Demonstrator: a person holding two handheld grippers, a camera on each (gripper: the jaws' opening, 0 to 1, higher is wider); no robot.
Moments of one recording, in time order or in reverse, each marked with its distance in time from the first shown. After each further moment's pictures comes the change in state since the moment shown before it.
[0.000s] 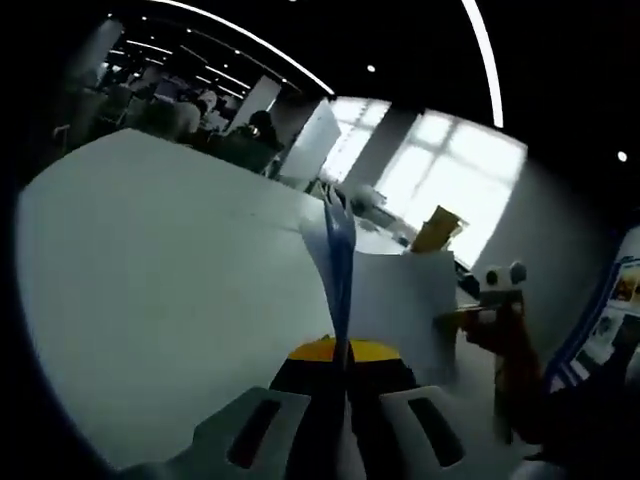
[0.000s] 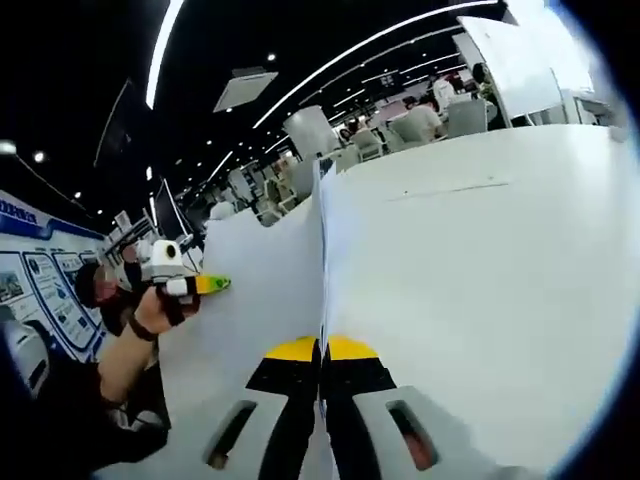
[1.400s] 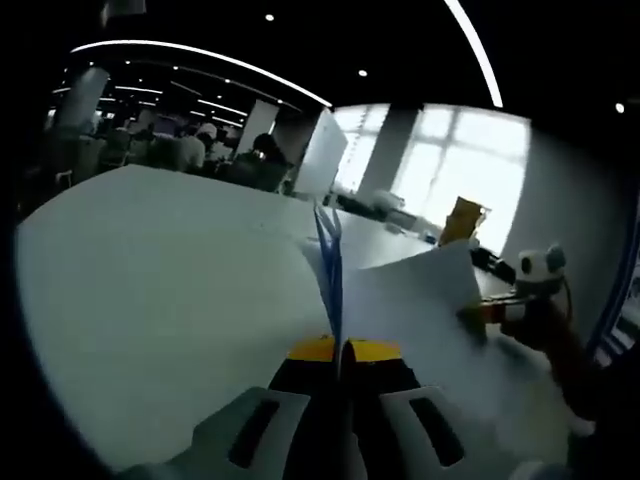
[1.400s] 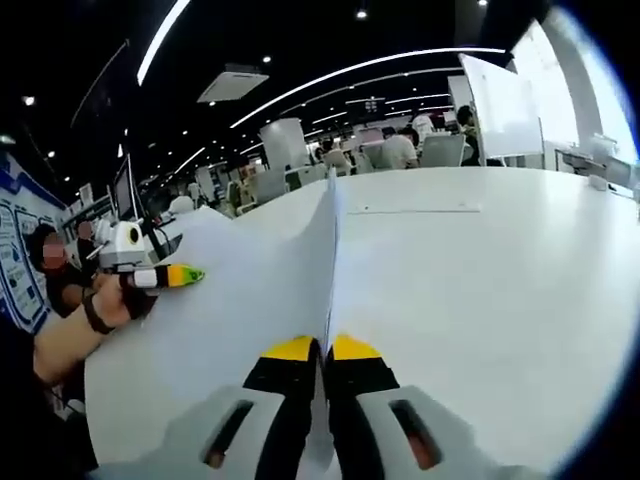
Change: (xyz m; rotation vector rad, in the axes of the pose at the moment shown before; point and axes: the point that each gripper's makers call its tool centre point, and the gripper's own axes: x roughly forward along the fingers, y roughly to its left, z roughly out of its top) left arm 0.038 0.043 0.001 0.169 -0.057 0.102; right arm 0.032 -0.052 0.000 -0.137 -0.087 -0.201
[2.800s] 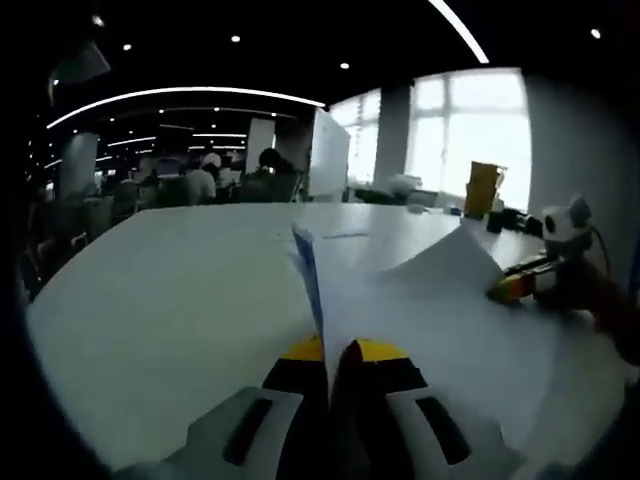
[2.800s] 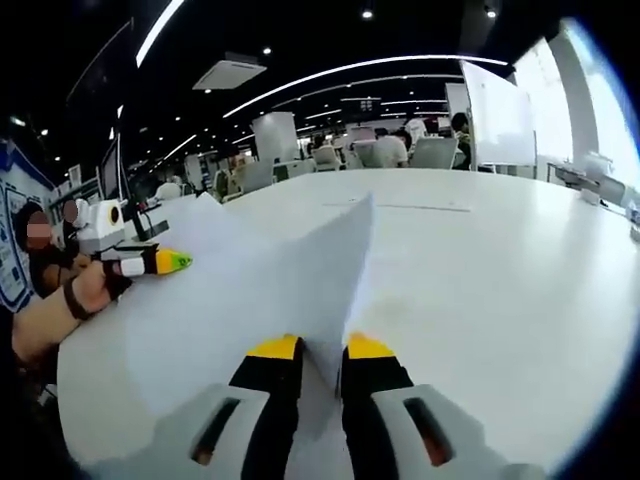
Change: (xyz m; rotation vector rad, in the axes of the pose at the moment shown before) left arm 0.006 0.009 -0.009 0.224 0.018 0.137; right arm 0.011 -0.018 -0.013 -0.062 0.023 -0.077
